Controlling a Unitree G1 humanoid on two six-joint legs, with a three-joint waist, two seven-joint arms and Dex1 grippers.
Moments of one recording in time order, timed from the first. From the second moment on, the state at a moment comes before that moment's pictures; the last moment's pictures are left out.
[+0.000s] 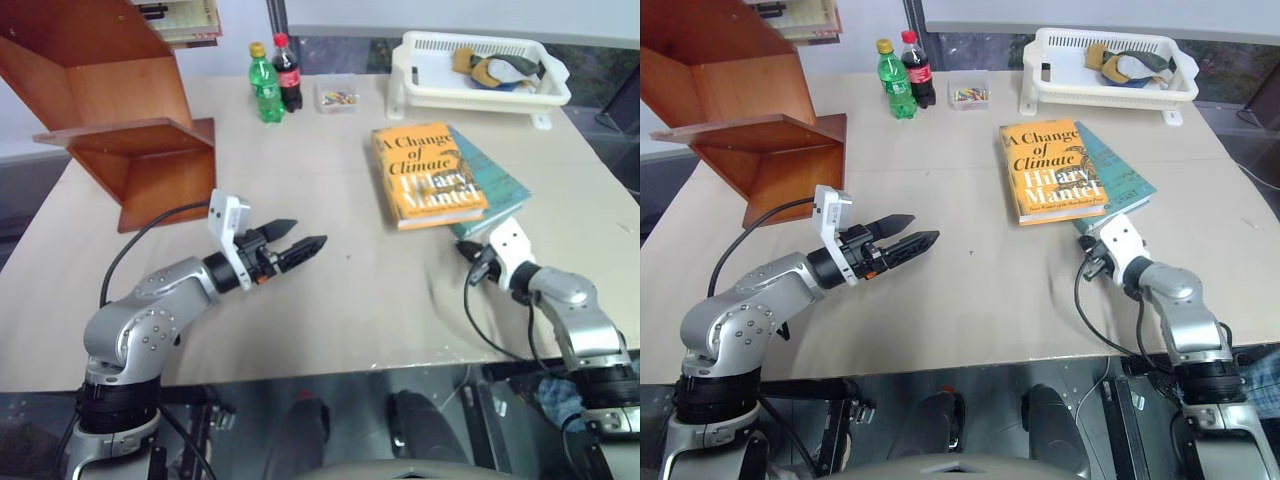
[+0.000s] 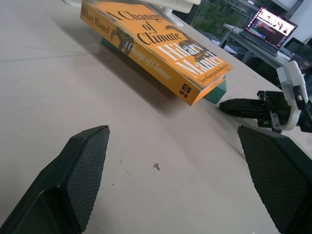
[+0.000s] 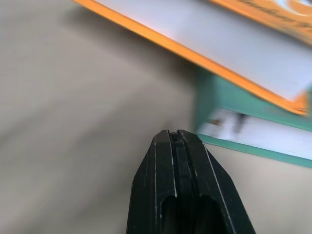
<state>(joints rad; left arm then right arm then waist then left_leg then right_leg) -0.26 0.58 0.19 -0.36 -0.84 0.84 -0.55 -0.26 -0.52 0.00 0.04 0.11 0.26 0.67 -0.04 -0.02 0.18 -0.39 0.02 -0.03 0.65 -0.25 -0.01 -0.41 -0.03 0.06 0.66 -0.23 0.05</state>
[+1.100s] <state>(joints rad) -0.27 0.59 0.19 -0.36 -0.80 0.84 -0.58 -0.26 -0.48 -0.05 -0.01 0.12 0.41 0.50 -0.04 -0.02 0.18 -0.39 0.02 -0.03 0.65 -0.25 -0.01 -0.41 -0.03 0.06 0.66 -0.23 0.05</state>
